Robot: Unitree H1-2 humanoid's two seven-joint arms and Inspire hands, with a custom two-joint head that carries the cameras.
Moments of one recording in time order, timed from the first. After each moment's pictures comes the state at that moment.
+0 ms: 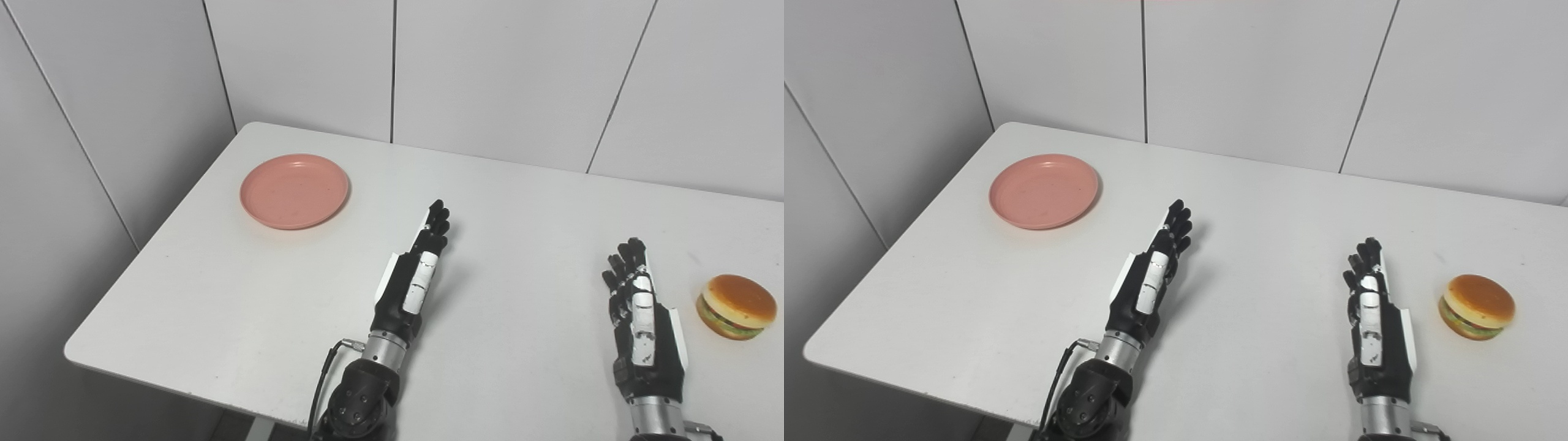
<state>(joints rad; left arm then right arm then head) -0.10 -0.14 -0.08 0.08 -0.02 -0.21 0.00 -0.13 -0.01 0.01 0.07 0.13 -0.17 0.10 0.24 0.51</state>
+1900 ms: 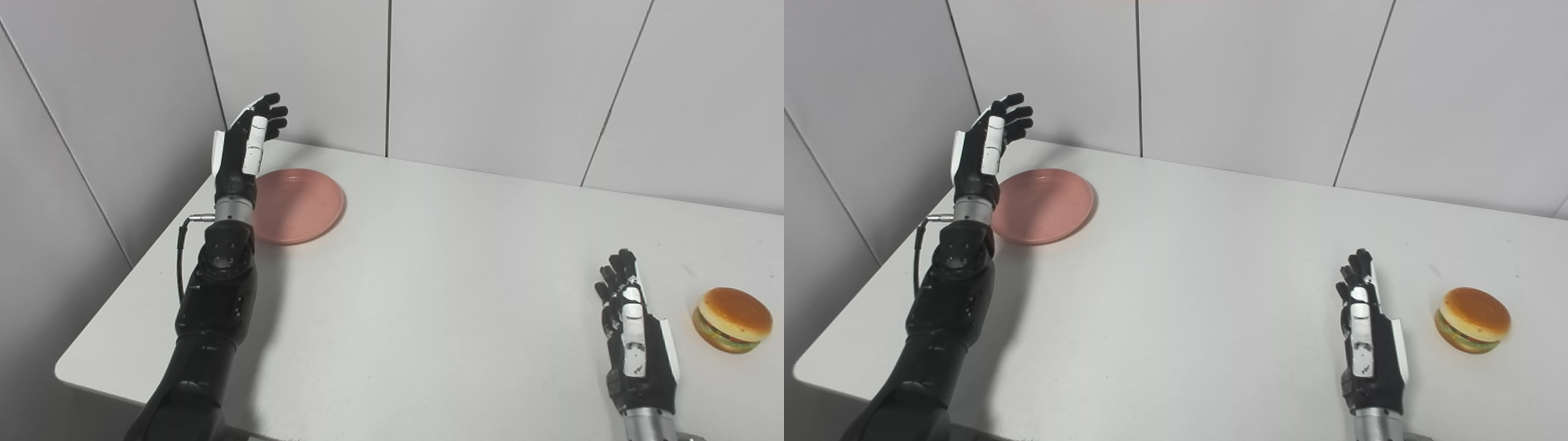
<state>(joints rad) -0.58 0.30 0.28 0.54 -0.01 -0.22 0.14 -0.13 0.01 0.01 0.07 0.11 -0.17 0.10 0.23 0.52</state>
